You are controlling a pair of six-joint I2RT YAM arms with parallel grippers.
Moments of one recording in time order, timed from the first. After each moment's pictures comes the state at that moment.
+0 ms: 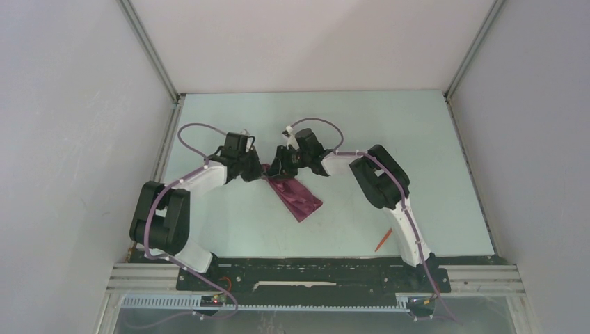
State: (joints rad) left arm -0.29 1.55 0.88 -0.23 0.16 -0.65; right arm 0.69 2.33 1.50 0.25 -0.66 0.81
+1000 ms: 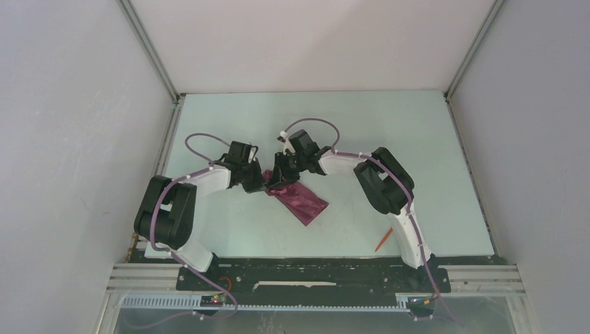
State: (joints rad) left arm -0.30 1.60 0.81 -0.23 0.21 -0.65; right arm 0.73 2.24 1.52 -0.06 -0.56 0.65
